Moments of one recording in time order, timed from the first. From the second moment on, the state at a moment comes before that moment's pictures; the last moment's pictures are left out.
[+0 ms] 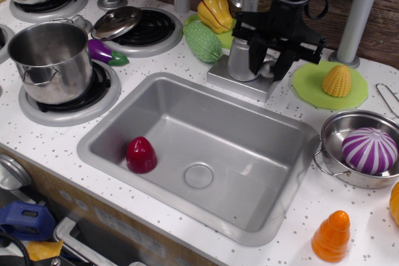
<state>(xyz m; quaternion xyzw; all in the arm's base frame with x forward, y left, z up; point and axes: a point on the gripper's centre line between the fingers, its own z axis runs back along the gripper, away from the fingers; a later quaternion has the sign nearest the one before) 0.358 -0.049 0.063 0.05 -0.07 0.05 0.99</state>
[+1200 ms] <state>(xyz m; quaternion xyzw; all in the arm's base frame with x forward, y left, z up) 0.361 -0.053 0.084 0.04 -0.02 0.05 1.00</state>
